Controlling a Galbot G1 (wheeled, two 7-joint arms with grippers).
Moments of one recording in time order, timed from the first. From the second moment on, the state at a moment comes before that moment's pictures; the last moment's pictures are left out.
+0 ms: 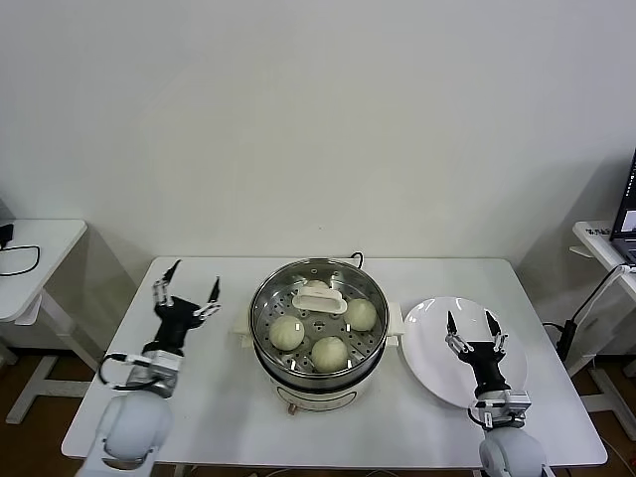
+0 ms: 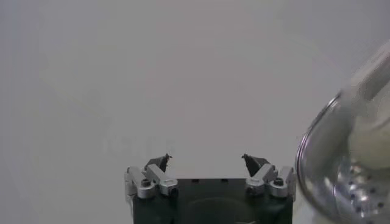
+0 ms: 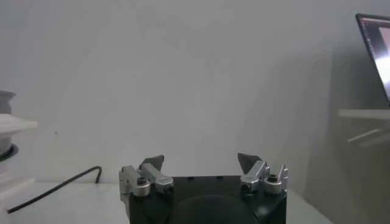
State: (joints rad) left arm 1.28 -1.24 -0.55 -1.89 0.22 0.03 0.00; right arm -1.31 1.13 0.47 1.55 0.41 0.35 0.11
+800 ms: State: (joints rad) left arm 1.34 -1.26 -0.68 -1.68 -0.09 -0.20 0.09; right arm -1.38 1.14 0.51 1.58 0.43 0.33 0.07
